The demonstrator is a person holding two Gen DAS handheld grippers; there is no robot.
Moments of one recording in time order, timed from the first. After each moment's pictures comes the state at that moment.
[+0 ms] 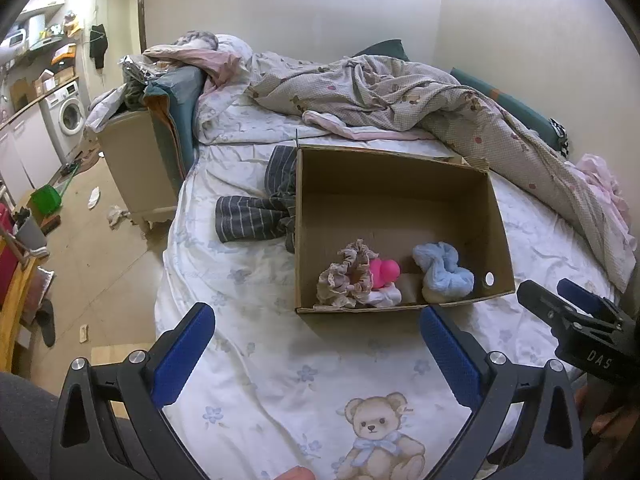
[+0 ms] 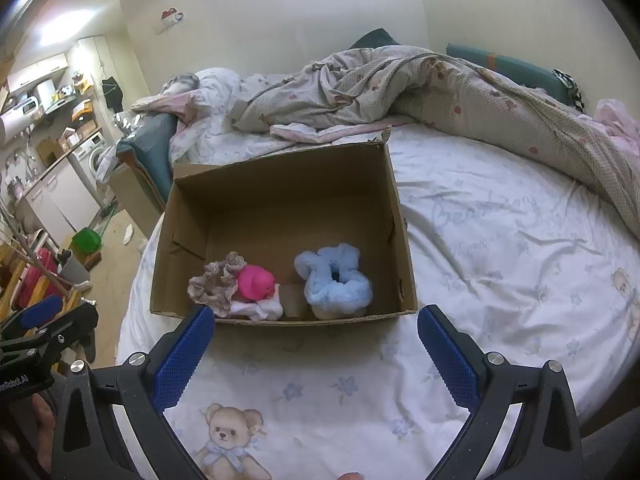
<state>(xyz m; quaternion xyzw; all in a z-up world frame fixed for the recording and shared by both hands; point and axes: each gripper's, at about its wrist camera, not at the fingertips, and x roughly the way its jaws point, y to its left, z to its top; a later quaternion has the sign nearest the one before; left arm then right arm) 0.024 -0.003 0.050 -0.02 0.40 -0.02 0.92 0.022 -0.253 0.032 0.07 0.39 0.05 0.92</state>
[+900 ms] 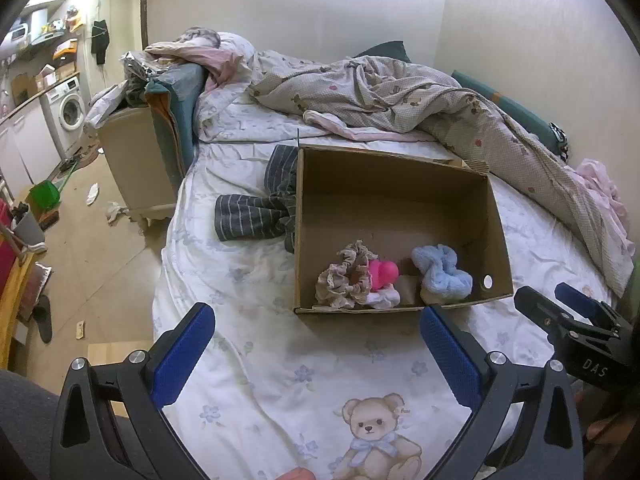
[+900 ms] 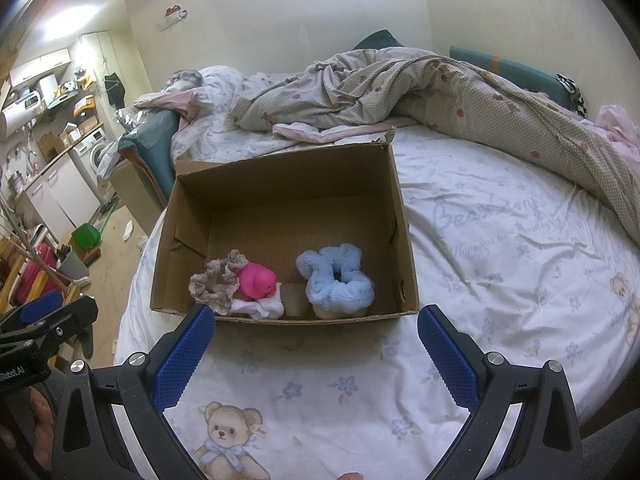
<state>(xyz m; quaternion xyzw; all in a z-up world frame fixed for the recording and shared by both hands) 0.025 -0.004 0.049 -0.03 0.40 -0.02 0.92 0.021 -0.251 0.032 0.07 0.39 0.05 0.92</state>
